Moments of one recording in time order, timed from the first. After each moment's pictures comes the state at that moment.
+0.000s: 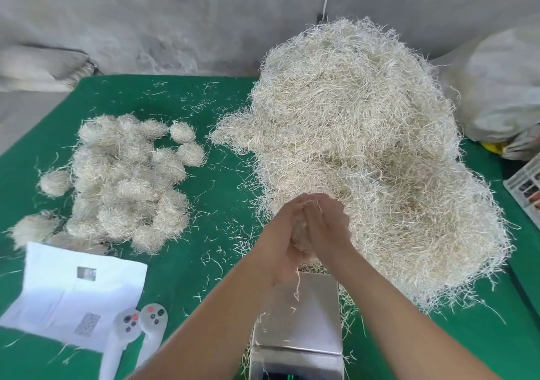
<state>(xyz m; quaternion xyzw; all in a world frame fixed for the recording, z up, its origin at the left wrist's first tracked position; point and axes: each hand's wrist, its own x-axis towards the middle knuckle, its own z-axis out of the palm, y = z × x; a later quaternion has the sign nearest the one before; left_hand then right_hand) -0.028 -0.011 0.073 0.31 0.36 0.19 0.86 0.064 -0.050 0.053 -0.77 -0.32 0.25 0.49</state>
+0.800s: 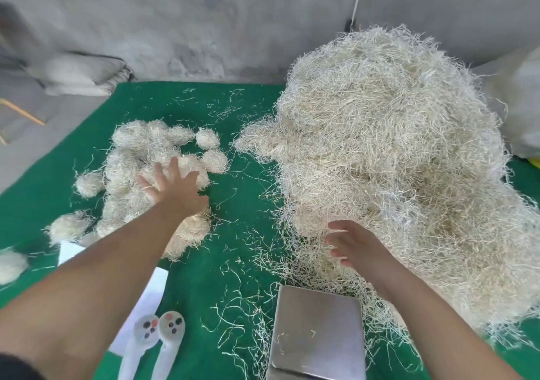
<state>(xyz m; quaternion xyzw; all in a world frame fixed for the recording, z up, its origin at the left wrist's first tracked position) -0.172 0.213 0.053 0.74 0.66 -0.13 0.03 0.108 -0.051 0.037 -0.73 -0.32 0.47 0.38</state>
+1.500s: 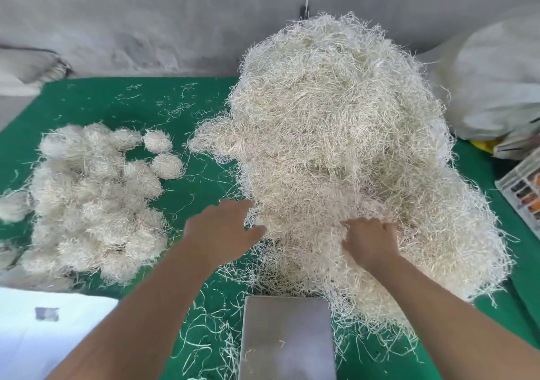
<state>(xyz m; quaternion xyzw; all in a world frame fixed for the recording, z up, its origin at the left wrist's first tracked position) -0.051 0.098 0.081 0.88 0.43 -0.14 0.15 0.213 -0.054 -0.017 -0.88 -0.46 0.09 -0.07</state>
